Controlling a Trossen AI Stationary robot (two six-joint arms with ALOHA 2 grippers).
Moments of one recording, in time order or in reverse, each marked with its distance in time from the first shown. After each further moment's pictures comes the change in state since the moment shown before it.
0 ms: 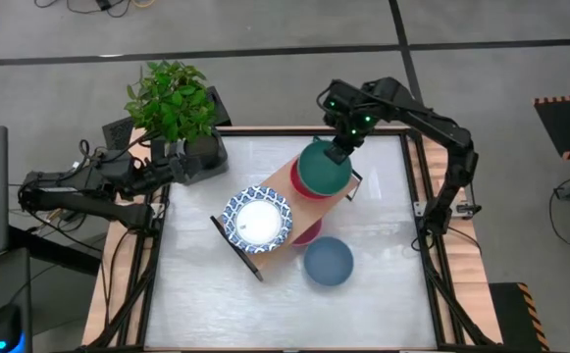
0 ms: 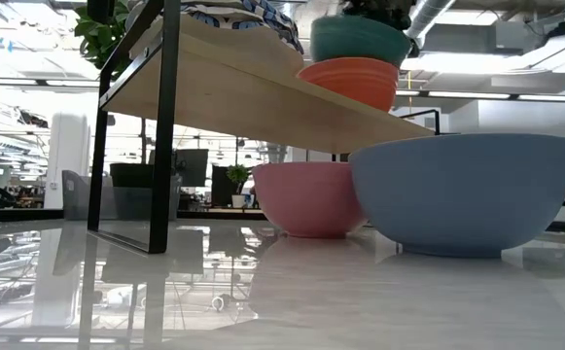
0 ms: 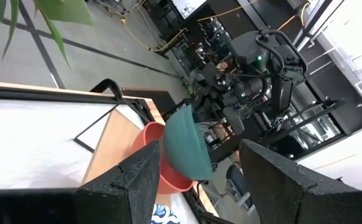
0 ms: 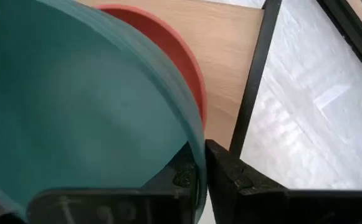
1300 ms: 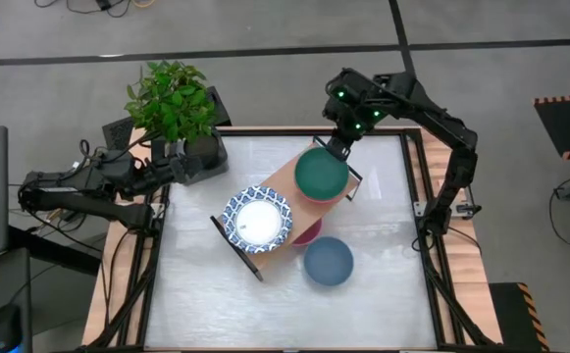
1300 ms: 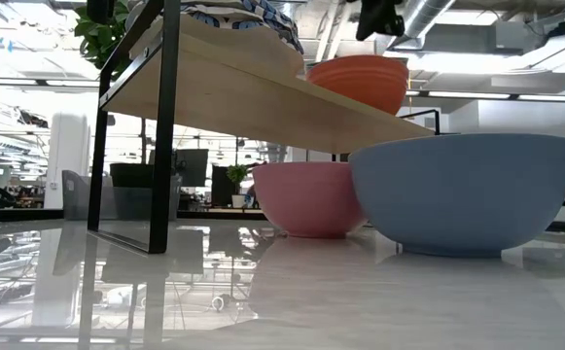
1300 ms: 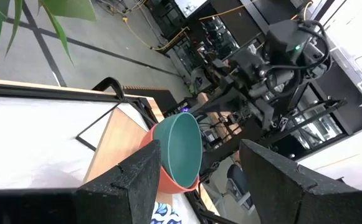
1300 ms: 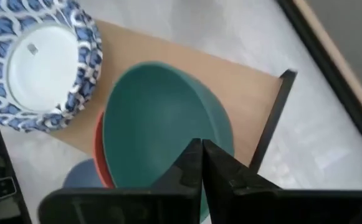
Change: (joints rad) left arm 0.000 0.000 -0.001 -0.009 -0.001 -0.008; right arm 0.035 0.002 0.166 0.036 -0.023 -0.101
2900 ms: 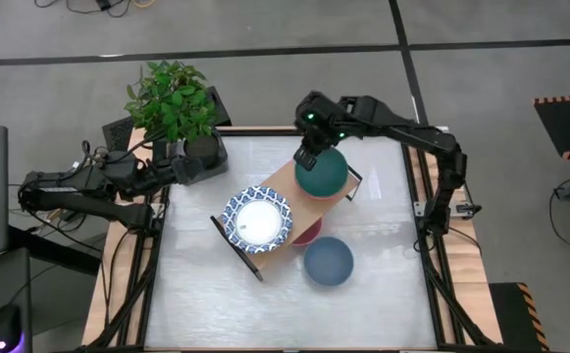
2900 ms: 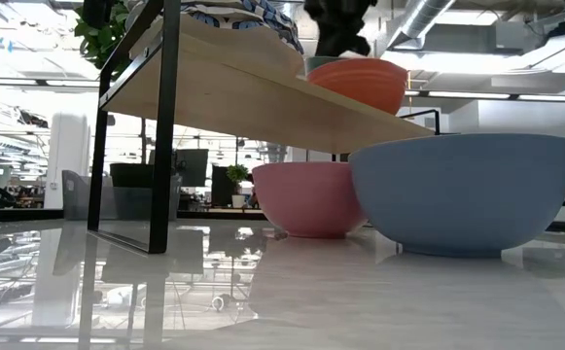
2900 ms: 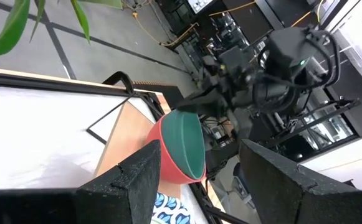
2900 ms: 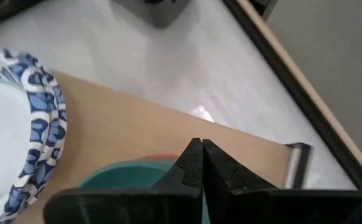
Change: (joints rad) left arm 0.000 0.000 0.000 -0.050 -0.009 -0.038; right arm 0.114 0.066 -0.169 0.365 0.216 0.083
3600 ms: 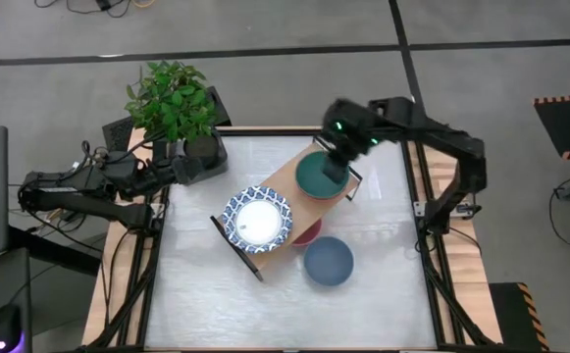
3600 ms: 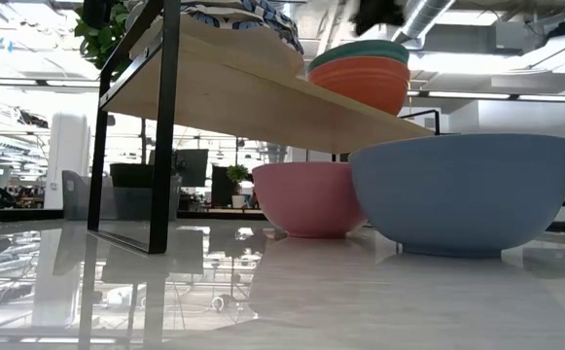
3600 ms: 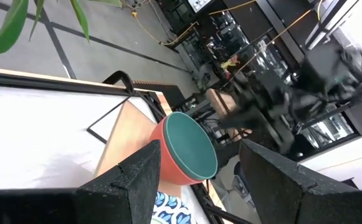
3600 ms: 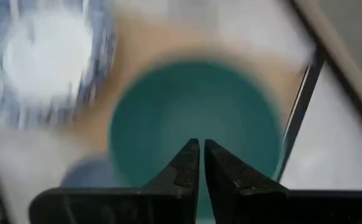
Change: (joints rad) left arm 0.000 0.000 0.000 -0.002 0.005 0.004; right arm 0.088 -0.149 0.002 -0.246 -0.051 0.059
